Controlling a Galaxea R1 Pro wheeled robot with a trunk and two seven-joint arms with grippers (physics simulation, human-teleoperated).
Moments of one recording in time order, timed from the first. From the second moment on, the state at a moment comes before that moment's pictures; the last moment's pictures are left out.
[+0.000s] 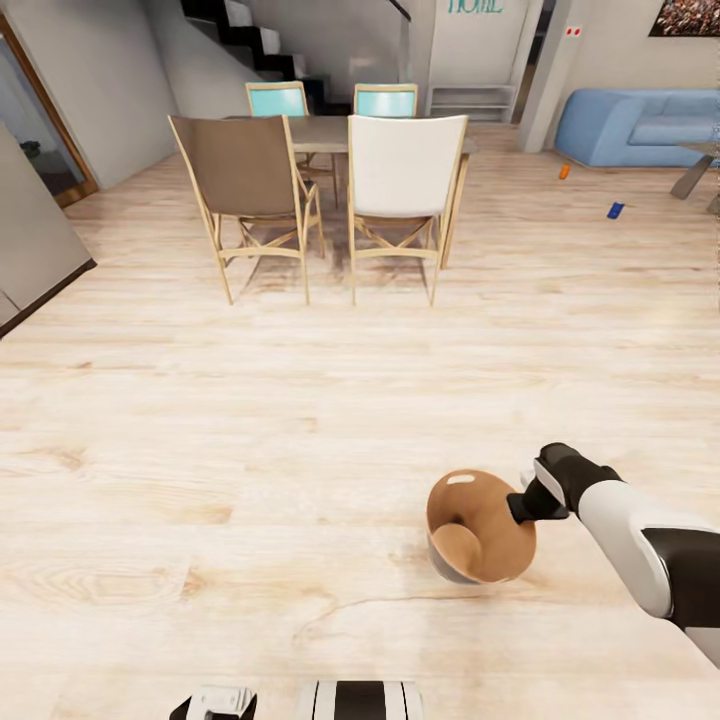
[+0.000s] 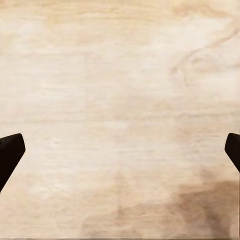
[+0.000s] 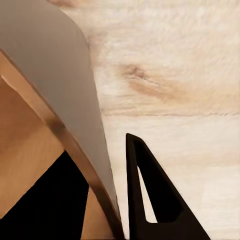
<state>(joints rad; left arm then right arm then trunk) 0.04 0.01 -0.01 -1.00 -0.01 0.02 -0.06 -1.16 -0.19 0.02 -0.10 0.16 0.88 0.21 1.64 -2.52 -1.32</state>
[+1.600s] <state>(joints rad) 0.03 0.01 -0.01 -1.00 -0.01 0.08 -0.06 -1.08 -0.19 0.04 -0.10 0.17 0.76 0.21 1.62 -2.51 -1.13</state>
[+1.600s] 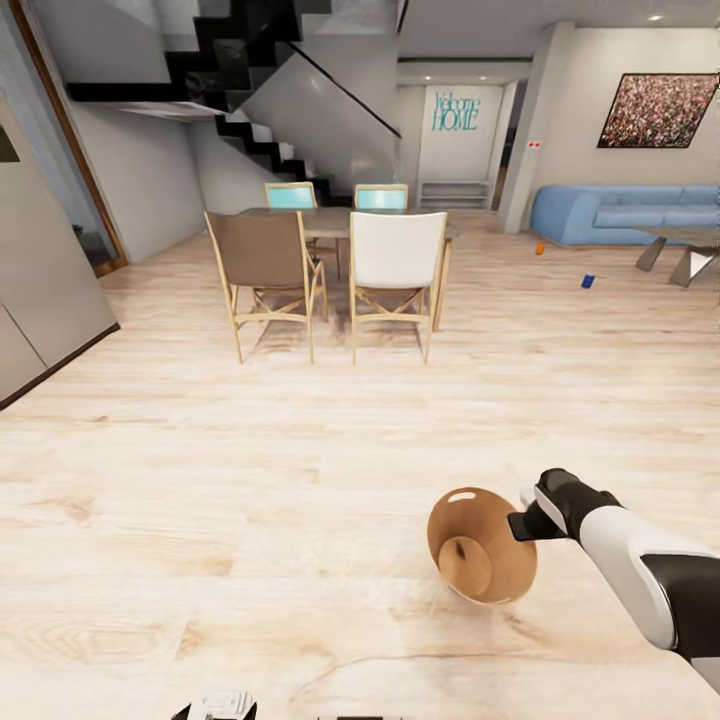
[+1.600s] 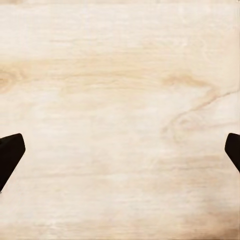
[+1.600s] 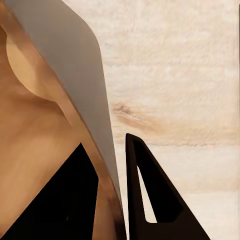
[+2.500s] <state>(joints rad) 0.02 0.01 -0.01 -0.99 -0.01 0.10 -0.07 -0.99 -0.20 0.05 -0.10 0.19 0.57 0.21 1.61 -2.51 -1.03</state>
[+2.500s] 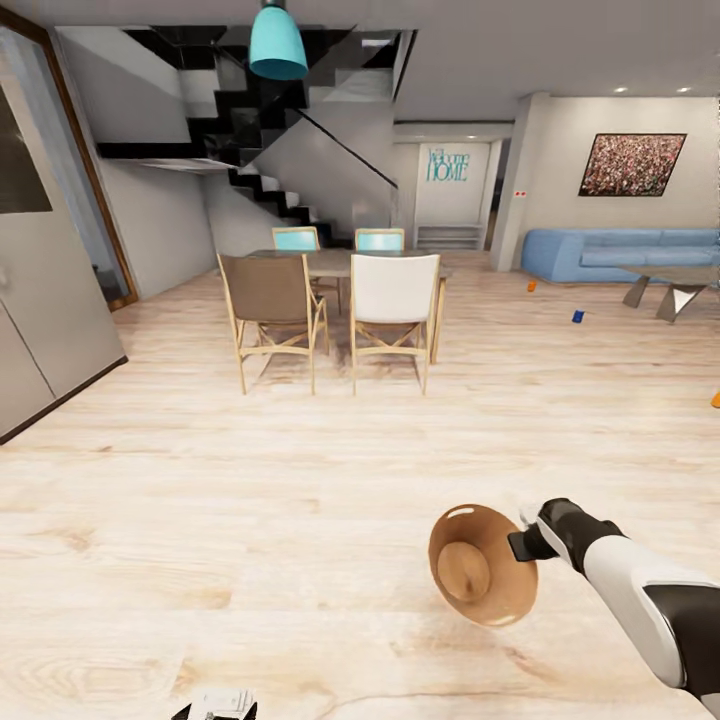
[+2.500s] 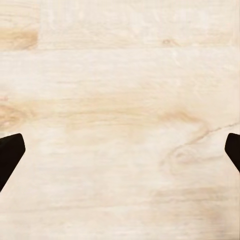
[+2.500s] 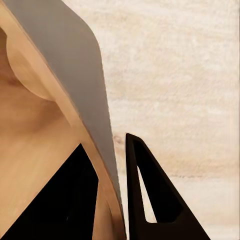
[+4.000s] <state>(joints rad) 0.01 0.02 -0.01 -0.98 -0.01 0.13 -0.10 -0.84 -0.29 -0.06 -0.10 0.17 0.22 0.38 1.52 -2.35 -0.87</state>
